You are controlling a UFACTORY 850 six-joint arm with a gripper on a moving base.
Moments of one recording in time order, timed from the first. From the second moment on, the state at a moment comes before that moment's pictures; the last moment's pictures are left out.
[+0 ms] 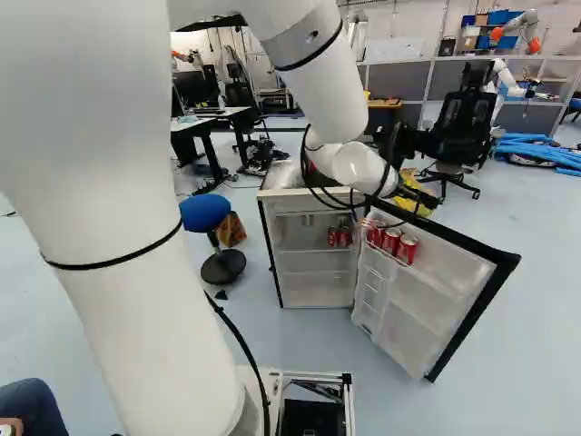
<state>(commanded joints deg) -43.0 -8.8 -45.3 0.8 21.2 0.0</state>
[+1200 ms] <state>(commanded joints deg) -45.9 -18.9 -65.1 0.8 5.1 0.0</state>
